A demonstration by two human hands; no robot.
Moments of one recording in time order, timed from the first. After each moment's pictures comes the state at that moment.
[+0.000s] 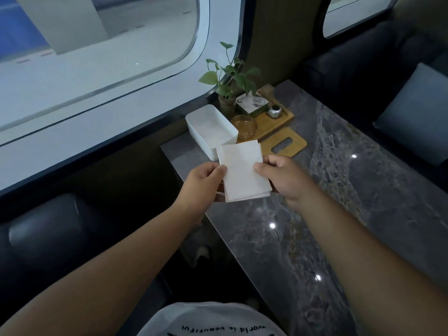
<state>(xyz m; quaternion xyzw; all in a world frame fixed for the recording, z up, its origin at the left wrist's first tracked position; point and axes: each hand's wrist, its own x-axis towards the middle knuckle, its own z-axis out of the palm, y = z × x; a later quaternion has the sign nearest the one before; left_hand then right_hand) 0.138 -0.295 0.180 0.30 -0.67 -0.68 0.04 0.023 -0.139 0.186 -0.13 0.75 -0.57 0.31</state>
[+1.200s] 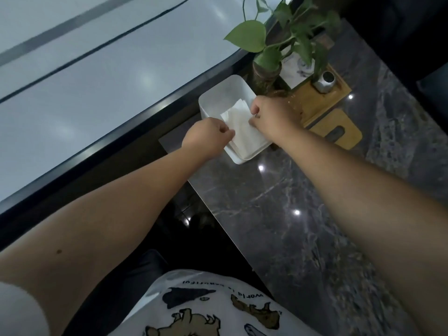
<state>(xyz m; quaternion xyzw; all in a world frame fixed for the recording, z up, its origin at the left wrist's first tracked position) -0.048 -0.492 0.056 0.26 -0.88 -0.38 -0.13 -0.161 -0.359 0.074 -0.28 0.94 -0.09 0.16</state>
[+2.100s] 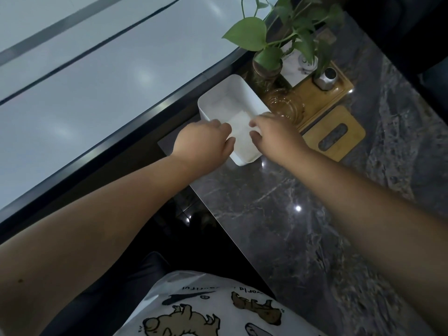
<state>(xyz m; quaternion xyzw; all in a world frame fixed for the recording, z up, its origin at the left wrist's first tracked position) -0.027 -0.498 0.062 0.02 -0.99 -0.12 -0.03 -0.132 -0.338 0.068 -0.35 0.91 -0.14 0.16</state>
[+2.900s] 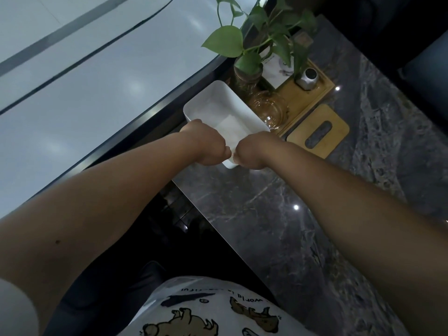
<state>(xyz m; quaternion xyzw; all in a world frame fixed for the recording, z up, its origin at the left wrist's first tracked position) -0.081 -0.494 0.061 -0.16 -0.95 0.04 -0.27 -0.130 -0.355 0.075 -0.42 0.80 0.22 0.38</state>
